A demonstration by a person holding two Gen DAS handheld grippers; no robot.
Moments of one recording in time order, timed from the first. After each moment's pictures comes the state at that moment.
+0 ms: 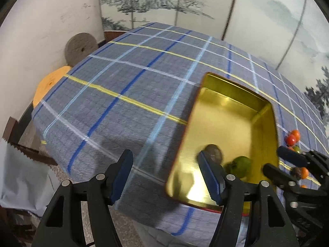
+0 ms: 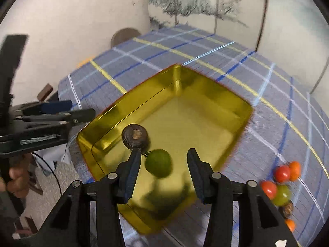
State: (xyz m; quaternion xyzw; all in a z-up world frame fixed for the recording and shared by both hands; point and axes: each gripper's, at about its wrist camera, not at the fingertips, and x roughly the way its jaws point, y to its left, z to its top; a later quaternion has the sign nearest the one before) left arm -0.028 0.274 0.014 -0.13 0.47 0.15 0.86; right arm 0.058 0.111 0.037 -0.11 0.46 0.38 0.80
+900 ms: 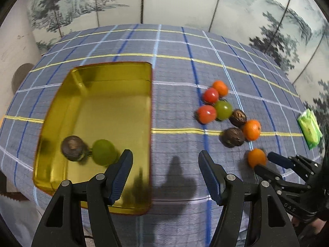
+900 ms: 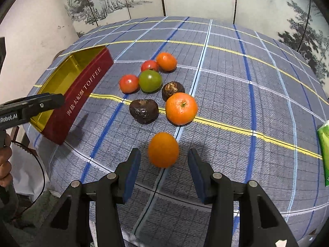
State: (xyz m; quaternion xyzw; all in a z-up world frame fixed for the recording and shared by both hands) left arm 0.011 0.088 0.006 -0.04 0.50 -0.03 0.86; right arm 0.024 -0.113 -0.014 0.00 0.53 0.18 0.83
